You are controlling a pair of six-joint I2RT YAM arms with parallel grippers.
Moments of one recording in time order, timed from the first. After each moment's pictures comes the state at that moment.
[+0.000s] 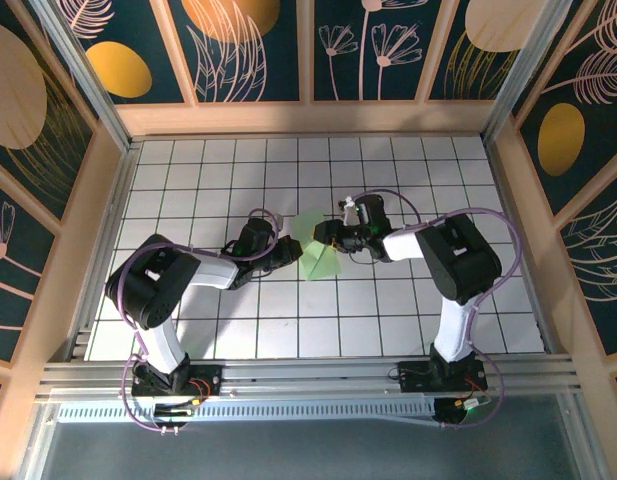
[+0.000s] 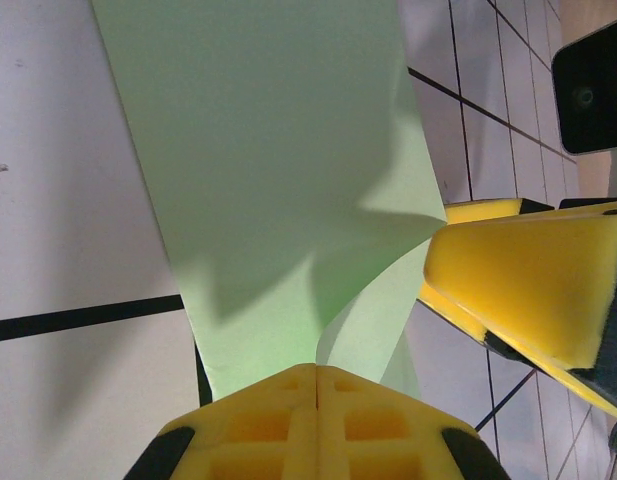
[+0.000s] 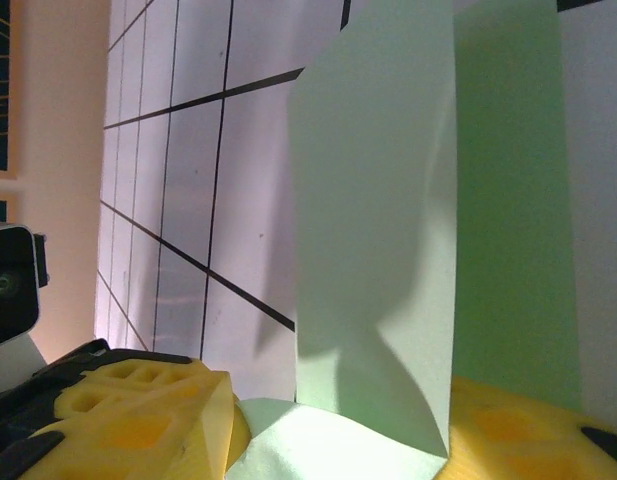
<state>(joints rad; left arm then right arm) -0.60 1.79 0.67 0.50 0.30 -0.91 0.48 1.90 0.86 0.37 -0.63 0.75</state>
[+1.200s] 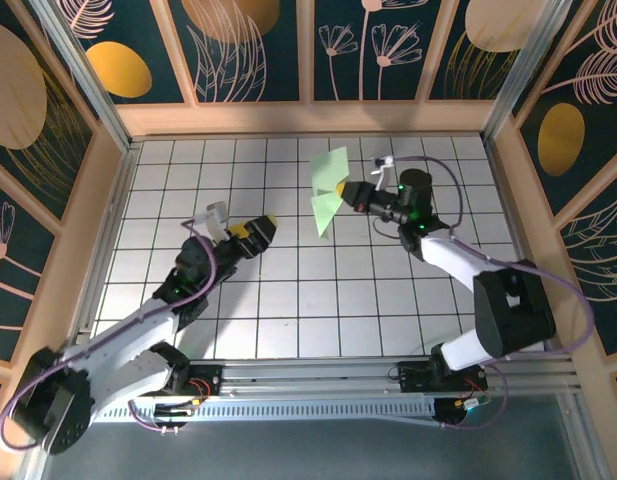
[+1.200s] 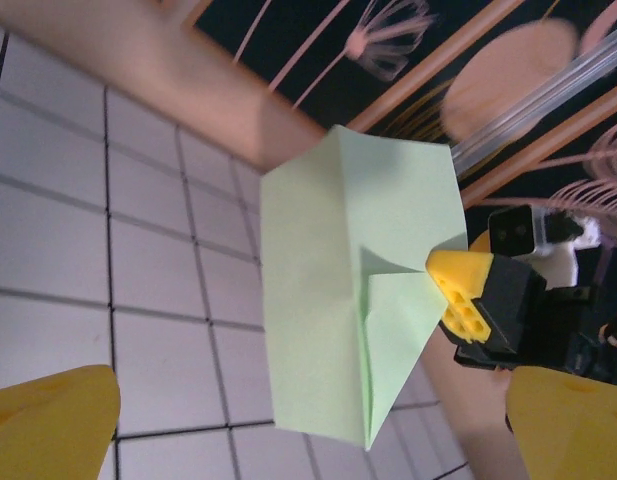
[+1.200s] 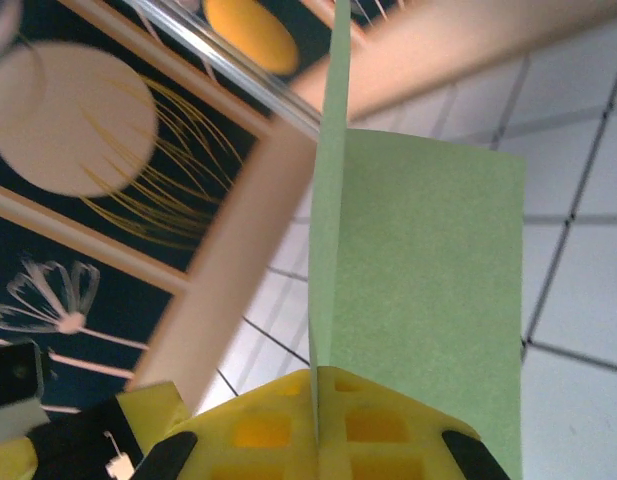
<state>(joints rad) -0.59 0.93 0.41 0.46 0.00 -0.86 0.33 1.44 0.82 0.49 -0.68 0.77</state>
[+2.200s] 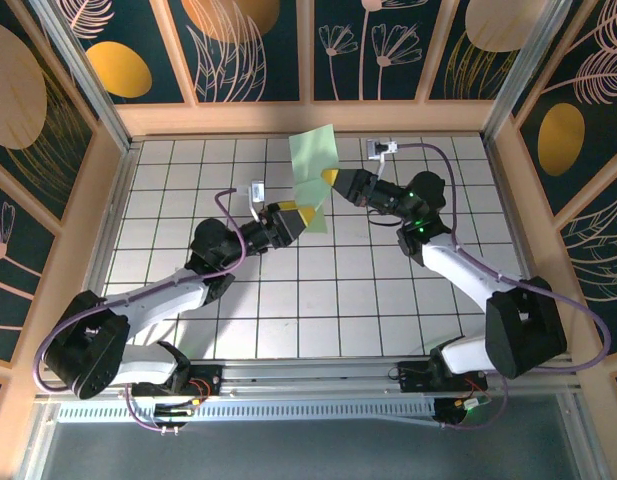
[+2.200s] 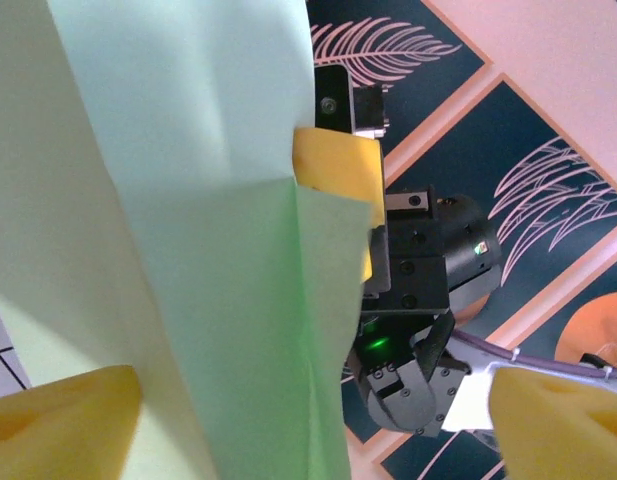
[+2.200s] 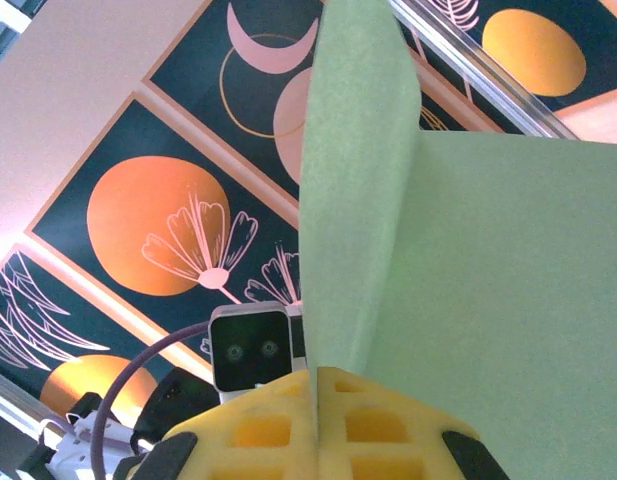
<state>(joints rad) -0.66 1.32 0.61 1.00 0.49 -1.01 0.43 1.38 0.85 0.85 -0.83 1.10</state>
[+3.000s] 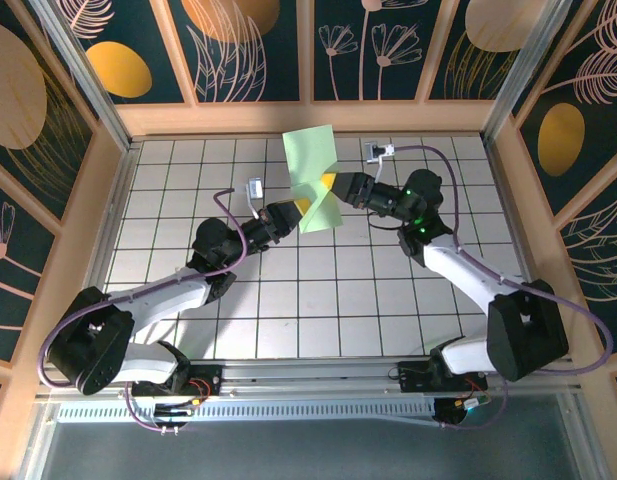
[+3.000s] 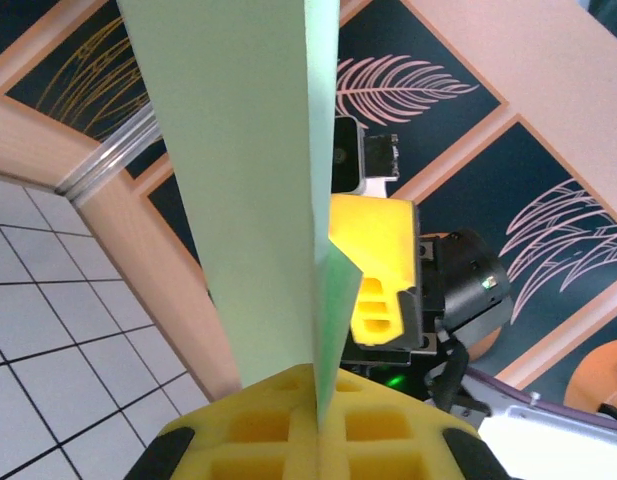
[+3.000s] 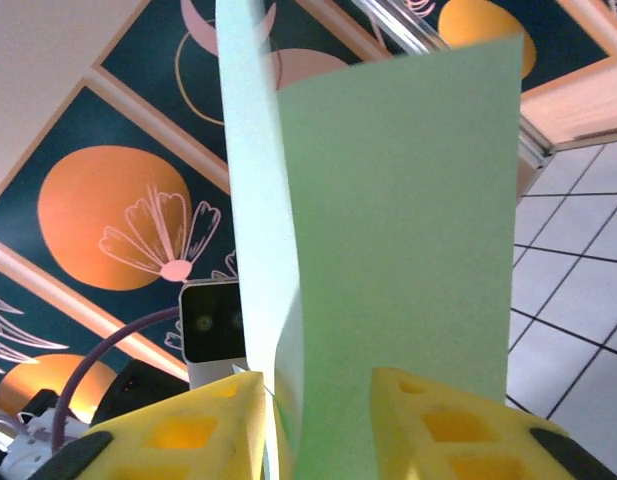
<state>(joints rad) -0.66 1.33 0.61 1.01 0.42 -1.04 0.43 1.34 0.85 0.67 -0.80 0.97</state>
